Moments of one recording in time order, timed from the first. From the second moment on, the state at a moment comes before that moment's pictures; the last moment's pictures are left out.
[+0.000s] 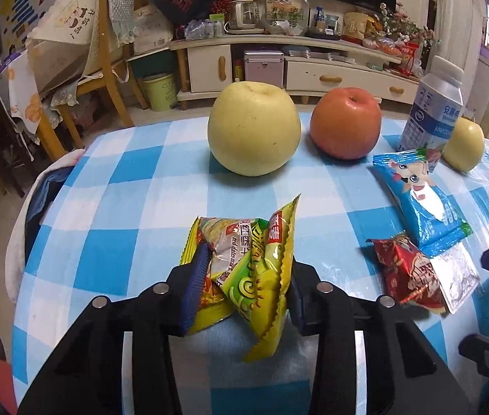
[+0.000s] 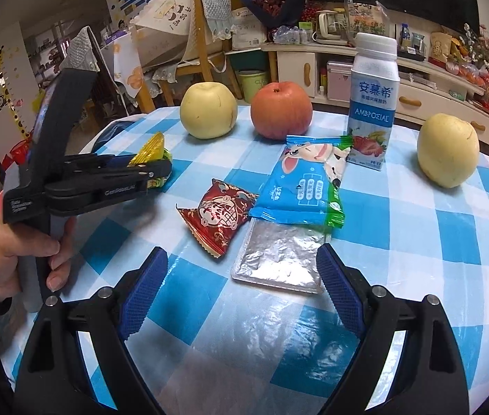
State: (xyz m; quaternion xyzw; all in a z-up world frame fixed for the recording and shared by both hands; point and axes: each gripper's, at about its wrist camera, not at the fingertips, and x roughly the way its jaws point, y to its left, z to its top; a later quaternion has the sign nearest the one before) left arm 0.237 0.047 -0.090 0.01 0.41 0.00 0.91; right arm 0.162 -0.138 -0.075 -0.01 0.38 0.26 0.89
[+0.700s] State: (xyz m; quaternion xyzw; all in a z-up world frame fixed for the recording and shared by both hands) left arm 0.214 0.060 -0.083 0.00 0.41 -0.01 0.91; right arm 0.199 -0.131 -0.093 -0.07 0.44 0.17 0.88
